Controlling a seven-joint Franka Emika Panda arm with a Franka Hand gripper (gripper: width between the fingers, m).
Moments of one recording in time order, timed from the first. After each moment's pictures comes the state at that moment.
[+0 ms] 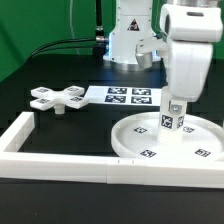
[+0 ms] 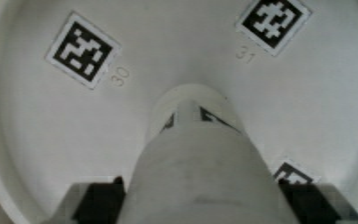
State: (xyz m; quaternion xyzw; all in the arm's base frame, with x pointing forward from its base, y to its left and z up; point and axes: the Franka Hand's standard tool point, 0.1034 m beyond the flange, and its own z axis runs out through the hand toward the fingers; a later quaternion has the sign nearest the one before) arm 0.560 0.041 0.067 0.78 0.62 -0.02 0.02
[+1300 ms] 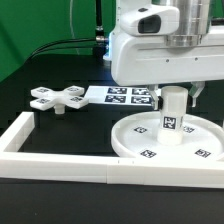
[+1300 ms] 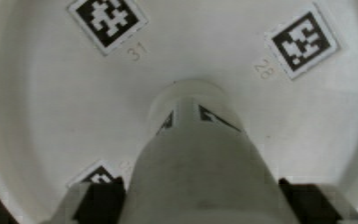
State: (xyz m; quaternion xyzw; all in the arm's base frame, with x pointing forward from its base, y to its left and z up) arm 0.560 0.040 0.066 1.00 0.04 0.01 -0.01
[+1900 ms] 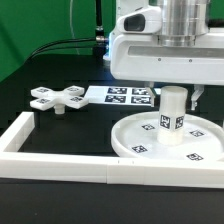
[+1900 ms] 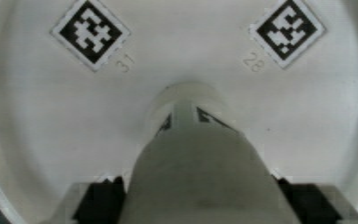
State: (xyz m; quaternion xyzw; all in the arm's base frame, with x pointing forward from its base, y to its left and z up) arm 0.560 0.039 0.065 0.99 -0.16 0.00 -0.02
